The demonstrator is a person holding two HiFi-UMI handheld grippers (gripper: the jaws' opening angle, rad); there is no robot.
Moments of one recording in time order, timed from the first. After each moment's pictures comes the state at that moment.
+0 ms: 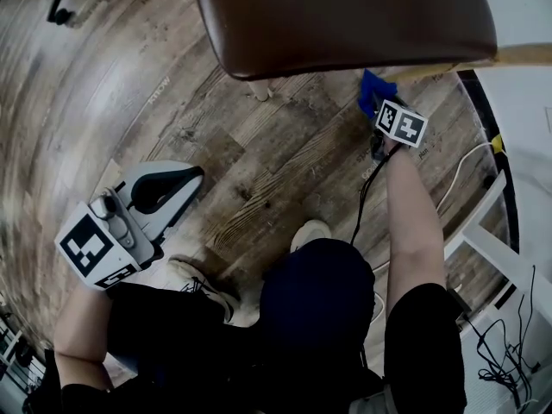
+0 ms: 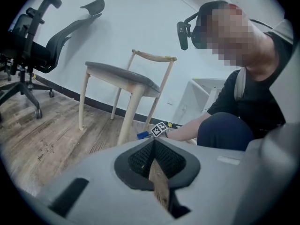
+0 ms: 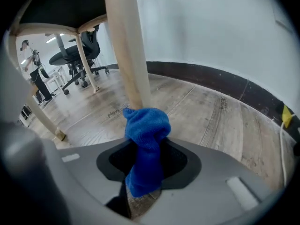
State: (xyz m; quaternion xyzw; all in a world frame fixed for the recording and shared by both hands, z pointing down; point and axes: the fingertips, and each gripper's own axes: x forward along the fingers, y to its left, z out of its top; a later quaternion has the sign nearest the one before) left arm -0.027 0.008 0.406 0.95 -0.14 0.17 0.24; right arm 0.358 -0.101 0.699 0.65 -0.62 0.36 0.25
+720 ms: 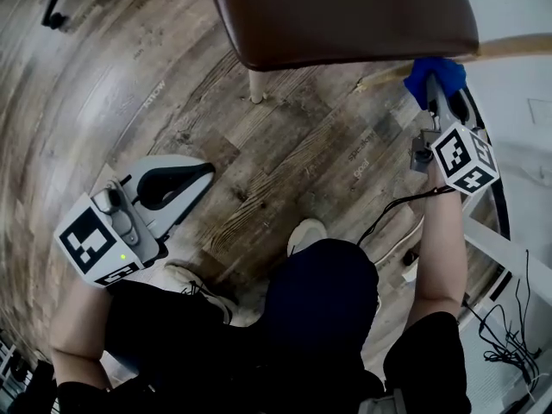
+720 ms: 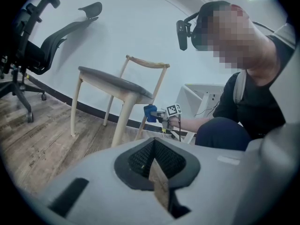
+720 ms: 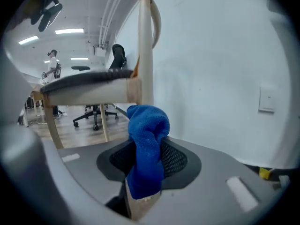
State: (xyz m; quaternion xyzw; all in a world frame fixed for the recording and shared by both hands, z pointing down) left arm -0.019 0.012 0.387 0.96 -0.10 0.13 0.23; right arm 0.358 -0.106 0.417 0.70 -0.69 0.14 0.12
